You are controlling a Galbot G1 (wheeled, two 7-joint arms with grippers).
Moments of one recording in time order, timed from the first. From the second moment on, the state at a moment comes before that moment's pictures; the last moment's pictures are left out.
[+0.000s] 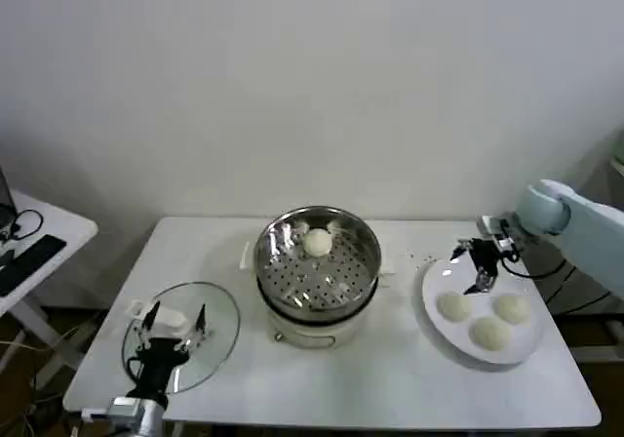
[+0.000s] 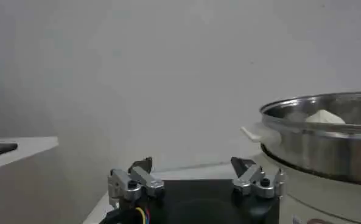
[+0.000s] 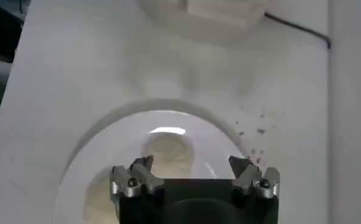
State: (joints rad) left arm 1.64 -1.43 -0.67 -2.01 -0.07 -0.03 0.04; right arm 0.13 0.60 -0.97 1.17 0.13 -0.08 -1.11
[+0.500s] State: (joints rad) left arm 1.64 -1.43 -0.67 -2.00 -0.07 -0.03 0.03; right arm 0.04 0.69 -0.93 1.04 0.09 -0.08 -1.10
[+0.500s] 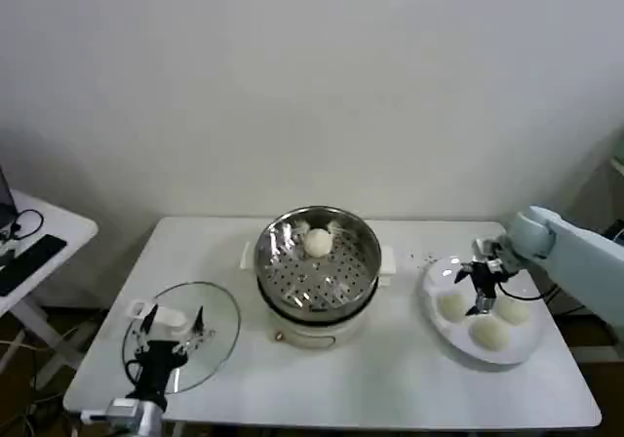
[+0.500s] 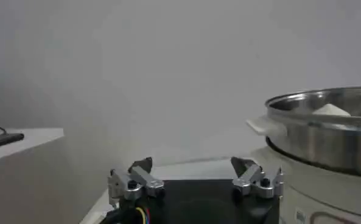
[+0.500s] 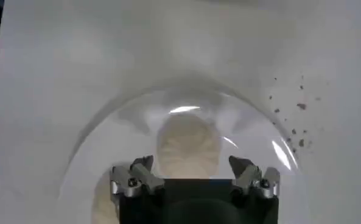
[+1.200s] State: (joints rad) left arm 1.64 -1.43 -0.67 -1.99 -0.08 -0.03 0.03; right arm 0.02 0.75 -0.91 0.97 0.06 -0.09 -1.12
